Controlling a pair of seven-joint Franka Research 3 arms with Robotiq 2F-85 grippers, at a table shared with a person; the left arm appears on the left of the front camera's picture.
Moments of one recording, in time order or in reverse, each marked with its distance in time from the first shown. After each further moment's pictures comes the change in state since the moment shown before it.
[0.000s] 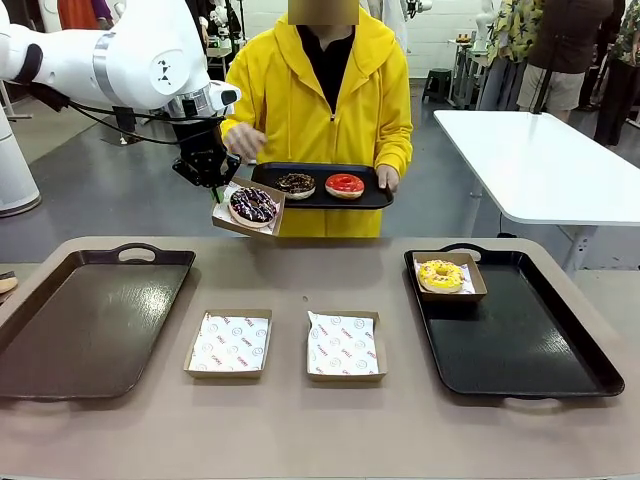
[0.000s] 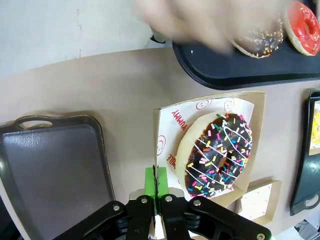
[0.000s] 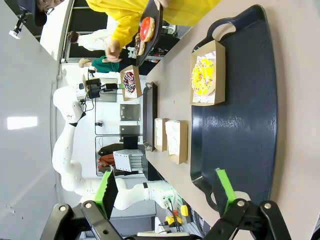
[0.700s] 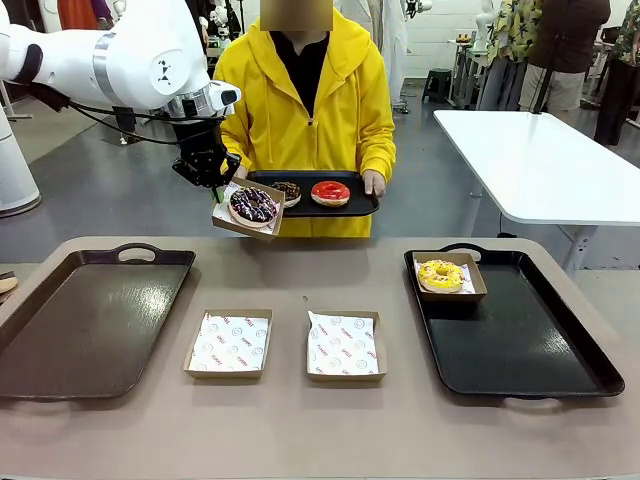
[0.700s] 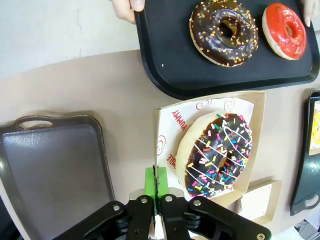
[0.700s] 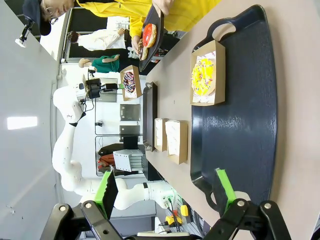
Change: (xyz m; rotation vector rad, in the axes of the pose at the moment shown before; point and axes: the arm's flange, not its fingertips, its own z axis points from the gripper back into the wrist) left arm 0.000 0.000 0.000 0.000 0.000 0.000; right arm 0.000 0.000 0.000 0.000 0.000 0.000
